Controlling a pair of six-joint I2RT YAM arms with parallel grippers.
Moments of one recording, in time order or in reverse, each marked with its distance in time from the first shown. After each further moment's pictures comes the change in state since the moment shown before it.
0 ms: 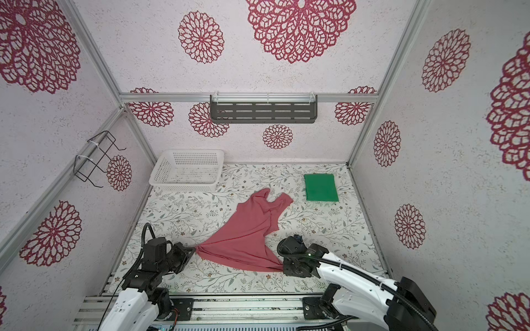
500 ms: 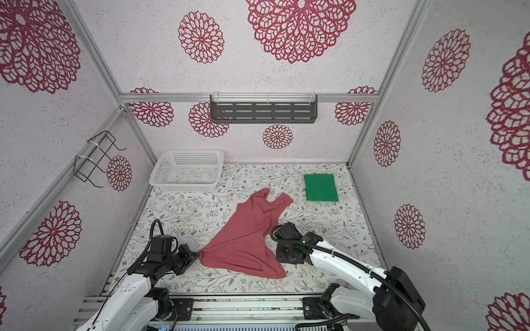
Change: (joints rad) left arm -0.011 0.205 0.032 0.020 0.062 0.127; right arm -0.046 0.179 0.108 0.097 -0.021 -0.081
